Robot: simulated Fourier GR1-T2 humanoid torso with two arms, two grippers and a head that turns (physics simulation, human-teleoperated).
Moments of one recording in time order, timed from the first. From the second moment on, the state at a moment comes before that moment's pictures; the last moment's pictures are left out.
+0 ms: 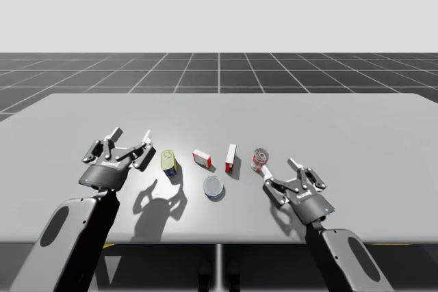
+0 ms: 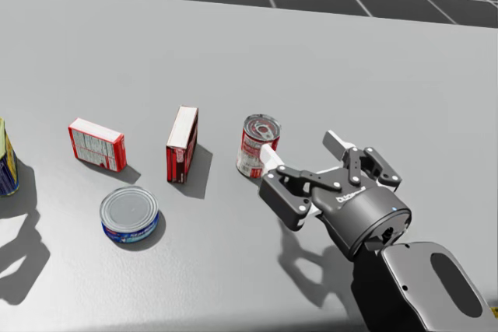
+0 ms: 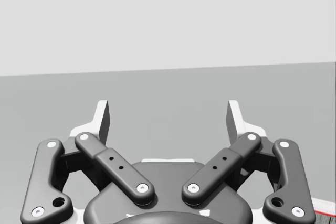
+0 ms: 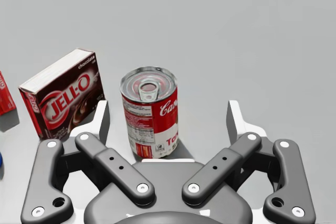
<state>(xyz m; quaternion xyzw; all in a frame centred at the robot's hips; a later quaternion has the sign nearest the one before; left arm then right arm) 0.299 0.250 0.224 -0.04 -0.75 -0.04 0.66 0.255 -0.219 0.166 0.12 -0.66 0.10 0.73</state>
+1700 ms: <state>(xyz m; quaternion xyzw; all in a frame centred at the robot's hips) 0.296 0.245 0.222 -0.04 -0.75 -0.05 0.66 0.305 -0.185 0.119 0.14 -0.62 0.14 0.76</state>
